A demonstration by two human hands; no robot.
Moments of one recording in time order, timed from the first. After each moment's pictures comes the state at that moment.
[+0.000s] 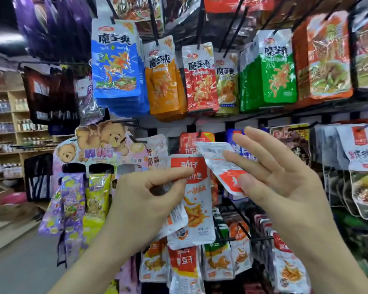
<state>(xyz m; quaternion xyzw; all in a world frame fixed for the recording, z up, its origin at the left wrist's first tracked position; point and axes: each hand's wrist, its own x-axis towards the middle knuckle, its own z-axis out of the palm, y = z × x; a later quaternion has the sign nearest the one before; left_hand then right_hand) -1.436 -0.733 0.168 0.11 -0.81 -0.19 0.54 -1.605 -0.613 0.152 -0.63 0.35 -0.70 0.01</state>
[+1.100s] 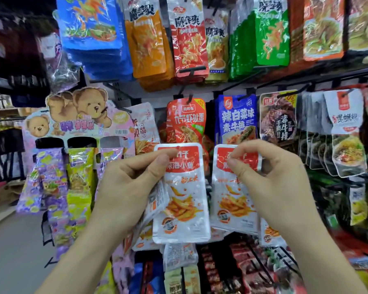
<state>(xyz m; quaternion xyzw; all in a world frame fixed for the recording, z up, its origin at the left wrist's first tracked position) -1.432 -0.741 0.140 0.07 -0.73 -0.45 0.51 -1.594 -0.620 0.122 -0.48 0.59 -0.64 -0.14</state>
